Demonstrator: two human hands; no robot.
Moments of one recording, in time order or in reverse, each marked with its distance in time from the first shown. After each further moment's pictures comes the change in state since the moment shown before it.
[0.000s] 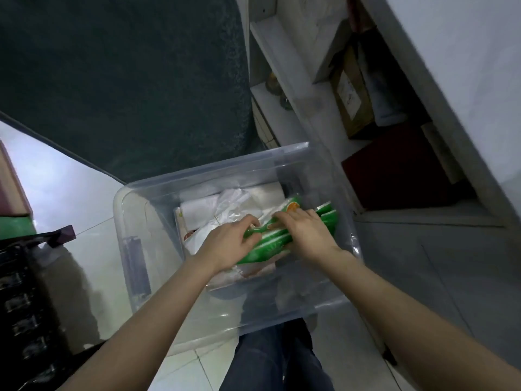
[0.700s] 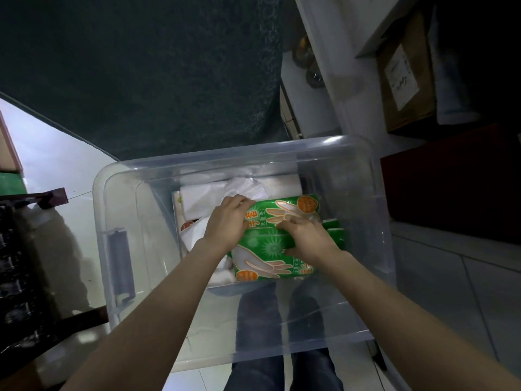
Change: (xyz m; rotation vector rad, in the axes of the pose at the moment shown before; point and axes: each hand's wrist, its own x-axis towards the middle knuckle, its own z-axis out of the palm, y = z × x) left_hand 0.073 -0.081 0.055 0.112 0.126 -0.083; right_hand 0.064 0.024 0.072 0.054 -0.316 0.021
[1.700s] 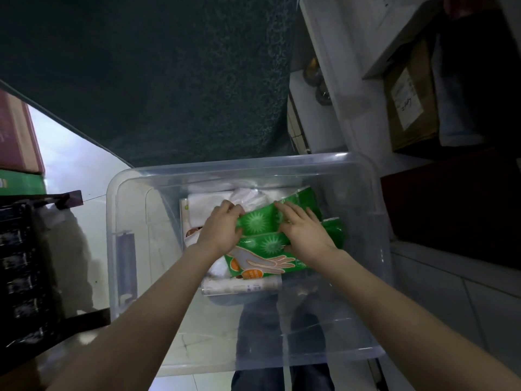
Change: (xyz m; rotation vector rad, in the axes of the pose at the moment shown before) left_hand -0.008 -0.002 -0.026 -0.121 -0.055 -0.198; right_hand 0.006 -0.008 -0.032 -0.147 0.097 -0.168
